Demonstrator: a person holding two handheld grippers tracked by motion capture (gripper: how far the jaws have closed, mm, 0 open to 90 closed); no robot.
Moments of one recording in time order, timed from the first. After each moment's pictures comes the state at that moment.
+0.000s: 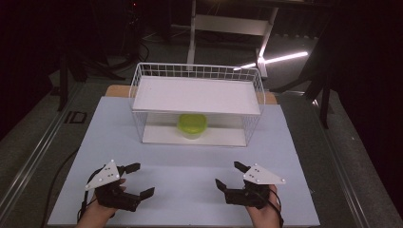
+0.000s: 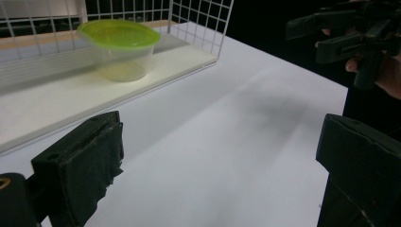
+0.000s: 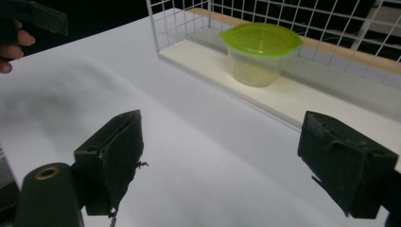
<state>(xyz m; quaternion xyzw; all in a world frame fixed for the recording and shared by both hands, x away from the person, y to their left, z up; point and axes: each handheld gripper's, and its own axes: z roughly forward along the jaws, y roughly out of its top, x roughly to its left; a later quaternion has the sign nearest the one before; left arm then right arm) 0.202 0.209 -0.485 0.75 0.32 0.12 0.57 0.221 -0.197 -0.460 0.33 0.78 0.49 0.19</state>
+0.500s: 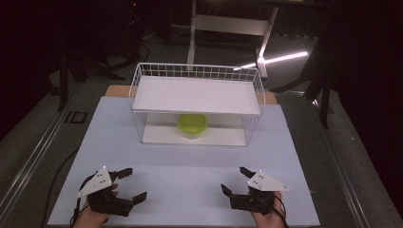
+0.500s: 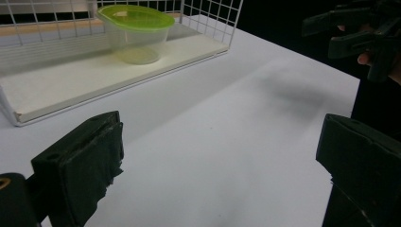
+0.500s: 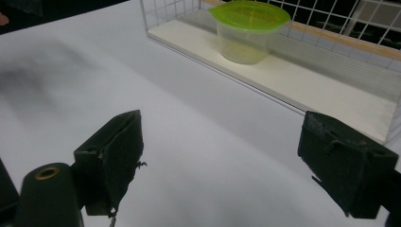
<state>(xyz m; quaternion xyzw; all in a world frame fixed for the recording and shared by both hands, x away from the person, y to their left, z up) 0.196 0.223 -0.502 0.75 0.33 0.13 0.56 0.215 -0.211 -0.477 0.34 0.79 0.47 0.21</state>
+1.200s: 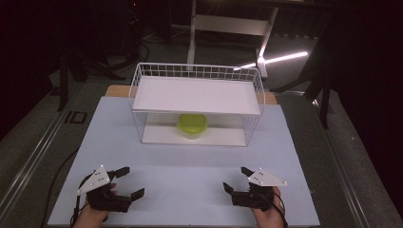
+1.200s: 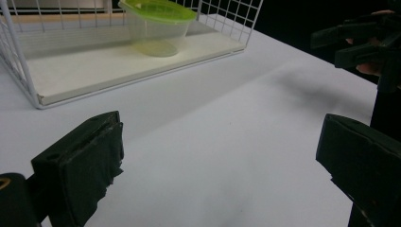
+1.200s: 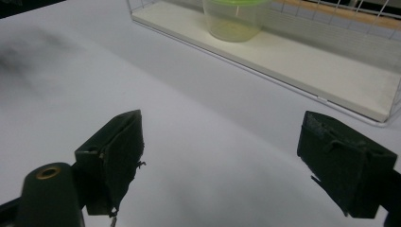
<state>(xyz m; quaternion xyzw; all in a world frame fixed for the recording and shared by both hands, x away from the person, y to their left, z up) 0.203 0.231 -0.514 0.73 0.36 0.13 0.56 0.229 -0.219 -0.494 0.36 0.79 0.46 0.19</state>
